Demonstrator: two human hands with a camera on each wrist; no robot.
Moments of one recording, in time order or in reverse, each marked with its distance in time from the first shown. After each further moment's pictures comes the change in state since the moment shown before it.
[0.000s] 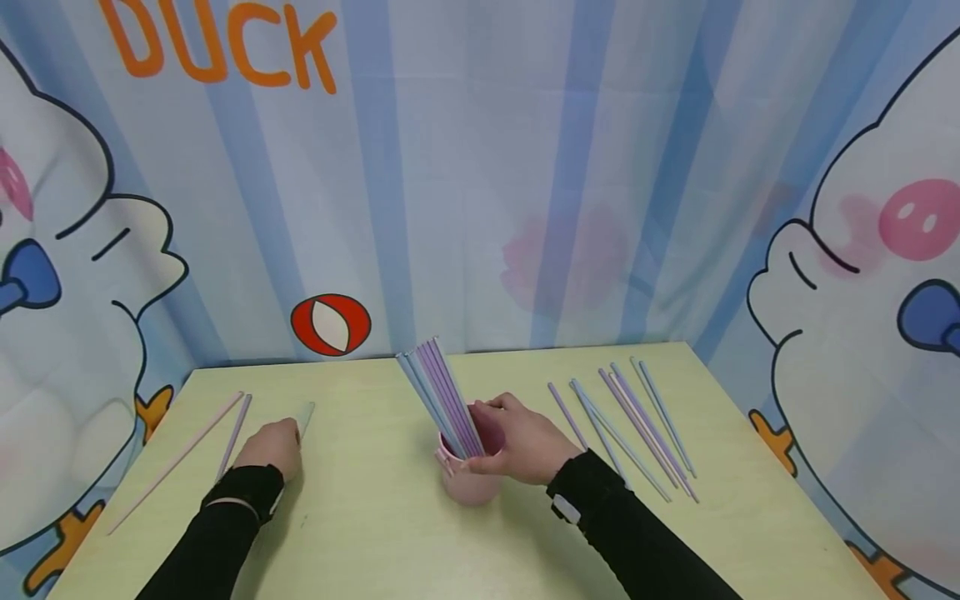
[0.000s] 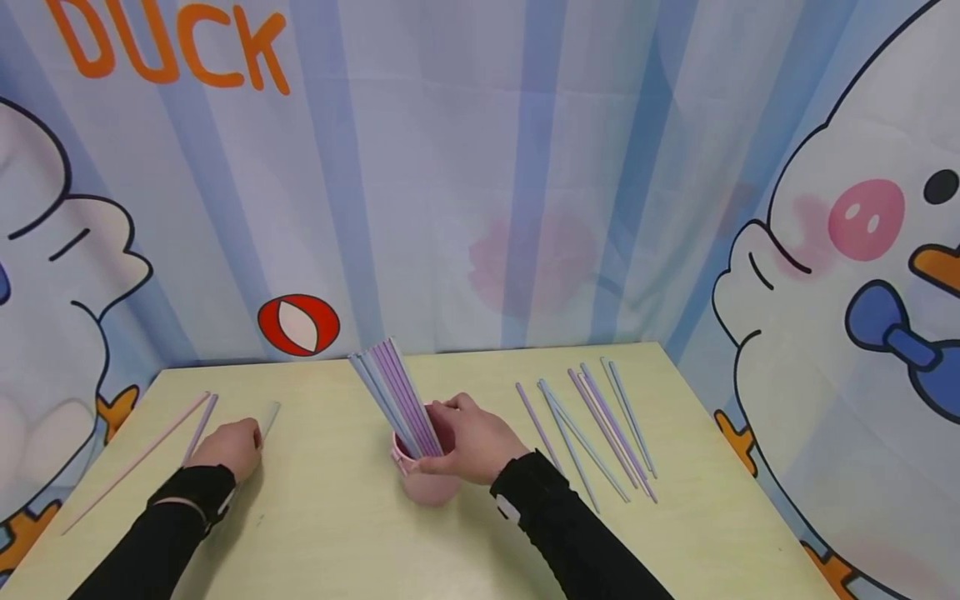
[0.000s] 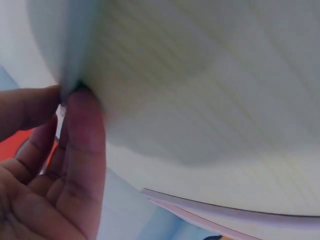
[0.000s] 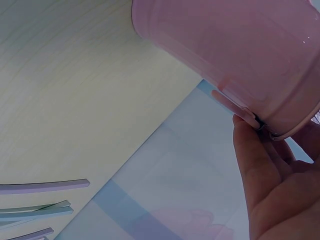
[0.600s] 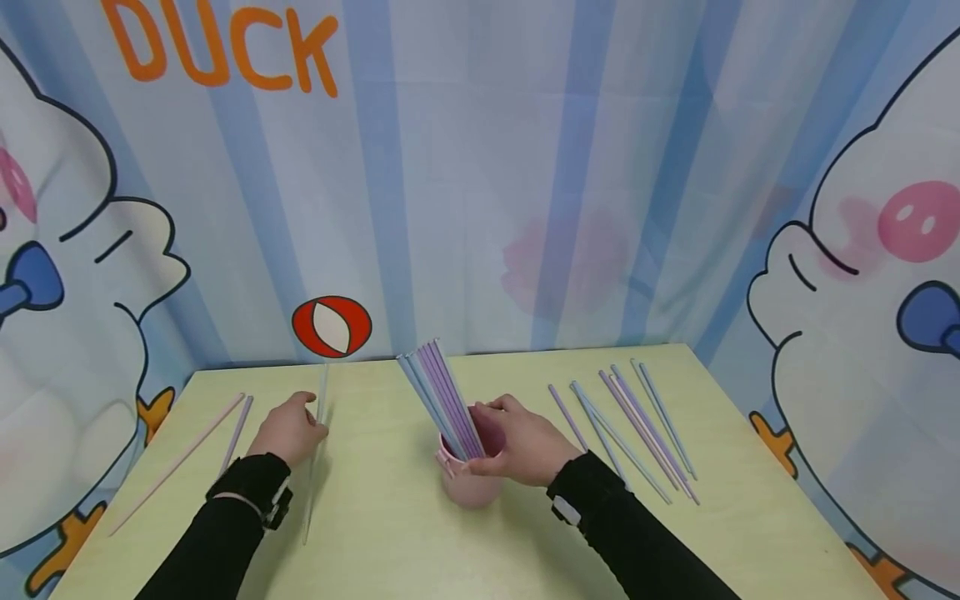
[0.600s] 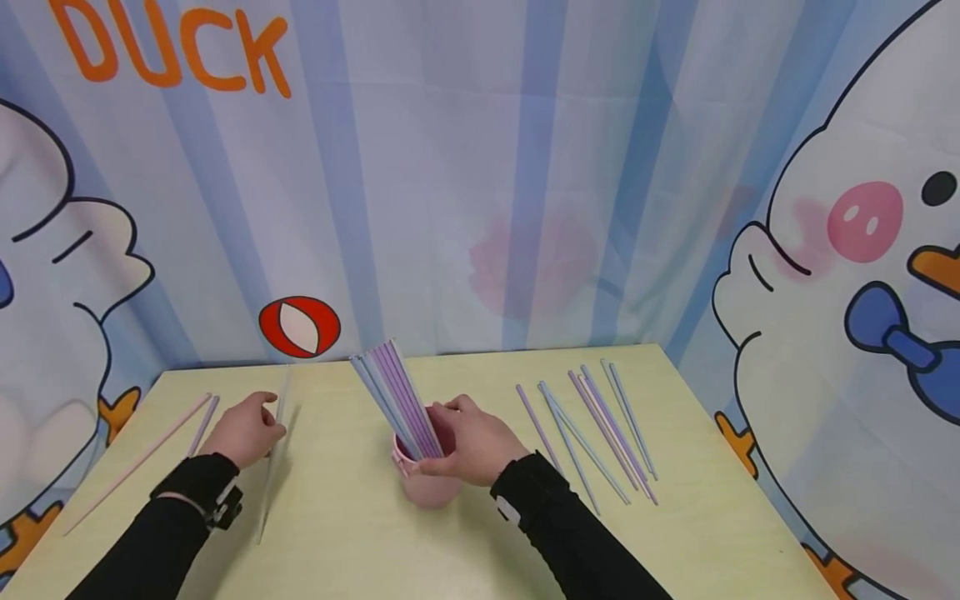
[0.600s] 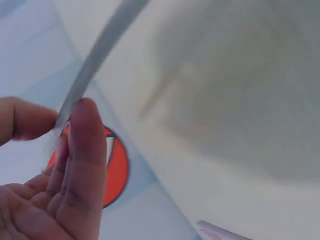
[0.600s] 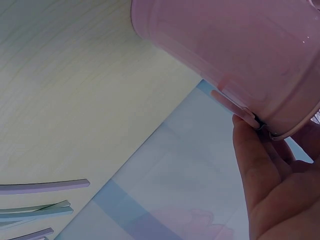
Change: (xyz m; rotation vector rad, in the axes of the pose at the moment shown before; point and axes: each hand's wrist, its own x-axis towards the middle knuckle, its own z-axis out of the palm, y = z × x) left_hand 0.003 0.036 -0.025 -0.273 0.010 -0.053; right_hand -0.001 -0.004 -0.003 0.004 -0.004 0.008
